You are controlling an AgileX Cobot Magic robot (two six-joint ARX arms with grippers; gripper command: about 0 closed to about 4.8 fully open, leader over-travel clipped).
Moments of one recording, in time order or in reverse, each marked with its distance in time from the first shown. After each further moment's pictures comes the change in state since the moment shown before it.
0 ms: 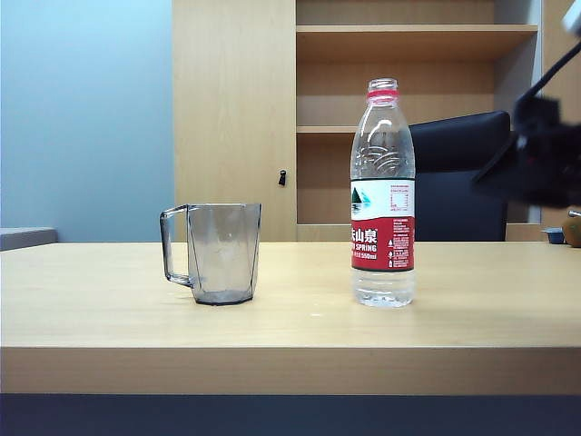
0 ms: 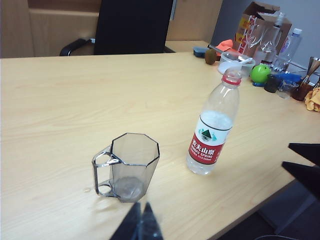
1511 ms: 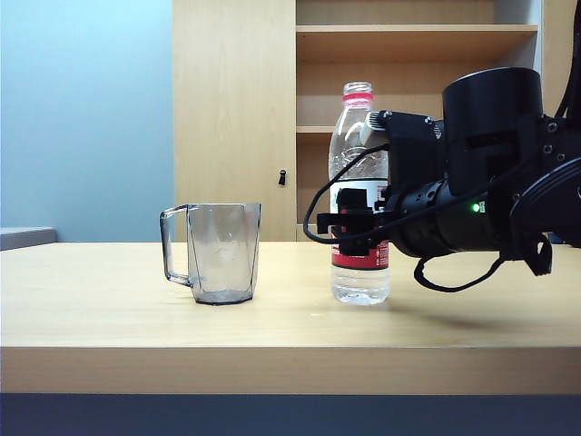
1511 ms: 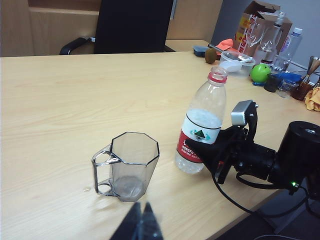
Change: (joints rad) left arm 0.000 -0.004 0.000 -0.005 -0.001 0.000; right arm -0.008 1.074 0.567 0.591 -0.082 -0.084
